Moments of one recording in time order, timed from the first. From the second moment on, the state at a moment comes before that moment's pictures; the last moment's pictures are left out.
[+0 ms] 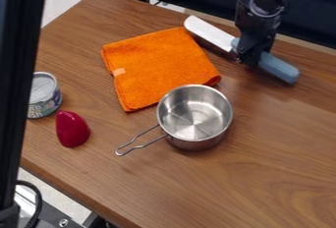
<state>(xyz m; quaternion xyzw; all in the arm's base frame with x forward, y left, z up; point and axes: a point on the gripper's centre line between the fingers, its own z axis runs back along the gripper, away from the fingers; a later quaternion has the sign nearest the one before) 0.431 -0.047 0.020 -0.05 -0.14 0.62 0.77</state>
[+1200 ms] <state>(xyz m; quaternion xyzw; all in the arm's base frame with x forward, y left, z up) 0.436 -0.027 0.033 -0.02 -0.17 0.53 0.83</state>
